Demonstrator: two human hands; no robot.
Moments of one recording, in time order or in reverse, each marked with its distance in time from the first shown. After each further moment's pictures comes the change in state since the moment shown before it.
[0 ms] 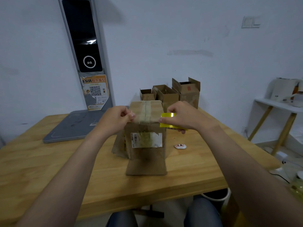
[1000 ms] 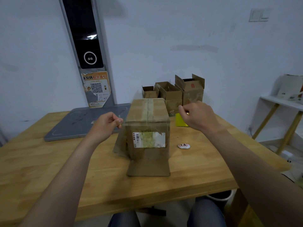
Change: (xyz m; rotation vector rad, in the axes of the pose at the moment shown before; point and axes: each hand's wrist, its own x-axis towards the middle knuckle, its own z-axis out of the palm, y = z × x) left_hand 0.002 -0.069 0.006 -0.189 0.049 -0.151; right_hand 0.012 0.062 0.015 -0.530 0.390 0.005
